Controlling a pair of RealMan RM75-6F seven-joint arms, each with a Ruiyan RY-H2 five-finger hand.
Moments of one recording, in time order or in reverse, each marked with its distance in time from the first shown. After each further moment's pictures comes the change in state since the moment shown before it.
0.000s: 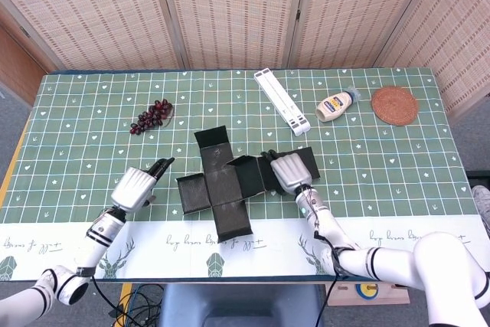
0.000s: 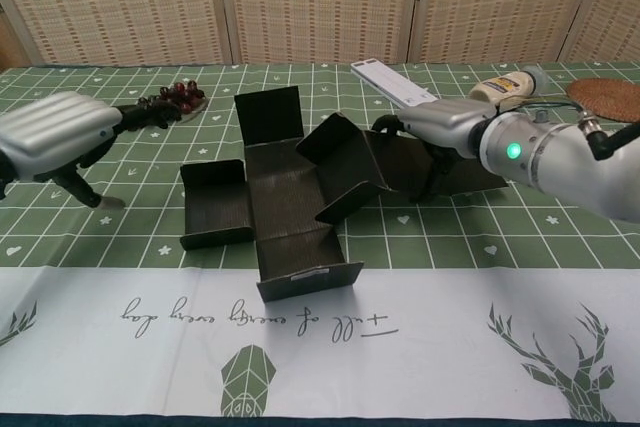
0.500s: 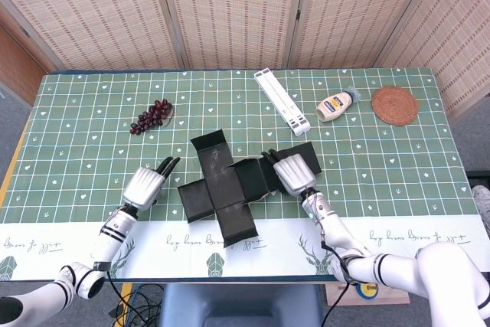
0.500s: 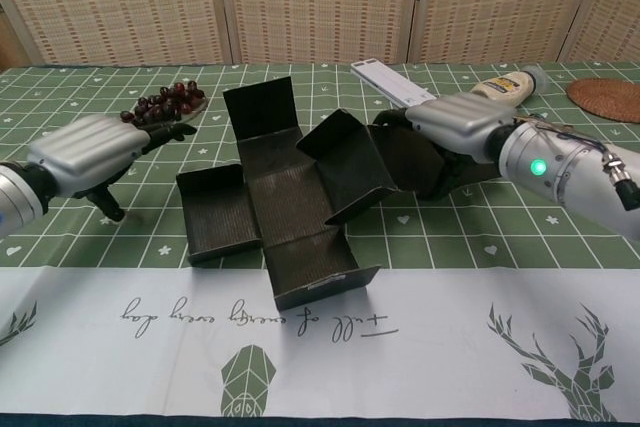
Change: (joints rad) left arm -0.042 -0.123 0.005 0.127 -0.084 -0.044 0.058; right arm -0.082 -0.027 -0.031 0.095 -0.264 0.064 0.114
